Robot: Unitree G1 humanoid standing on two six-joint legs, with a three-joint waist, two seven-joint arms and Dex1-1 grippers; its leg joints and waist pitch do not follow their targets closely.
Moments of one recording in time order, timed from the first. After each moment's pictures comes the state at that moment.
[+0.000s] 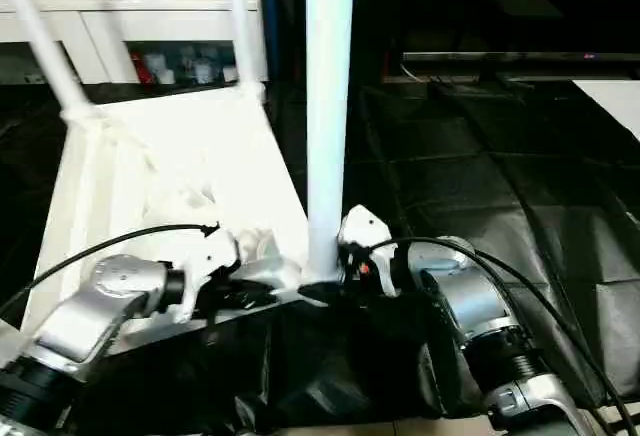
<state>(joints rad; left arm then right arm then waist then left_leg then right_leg) -0.33 0.43 -0.31 0.13 -0.10 0.38 -1.11 -0.44 -0.41 0.27 0.36 0.12 0.20 1.18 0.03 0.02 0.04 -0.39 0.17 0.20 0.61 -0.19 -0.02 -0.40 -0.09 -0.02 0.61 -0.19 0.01</state>
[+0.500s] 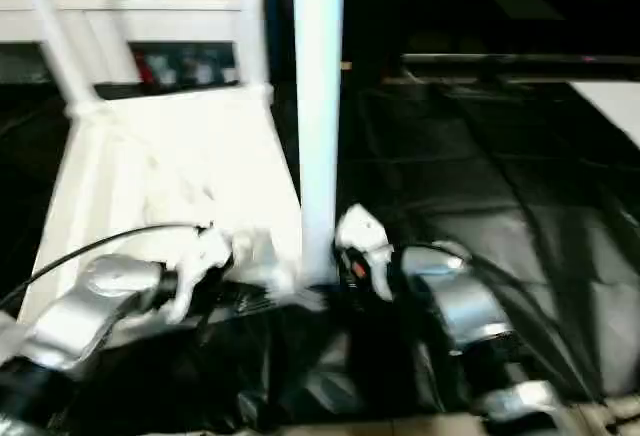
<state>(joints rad) -0.34 0.39 -0.28 0.16 -0.08 0.40 -1.02 -0.42 -0.30 0.21 0.41 0.10 0.19 0.98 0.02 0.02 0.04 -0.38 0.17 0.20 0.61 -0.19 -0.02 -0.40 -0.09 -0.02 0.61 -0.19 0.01</state>
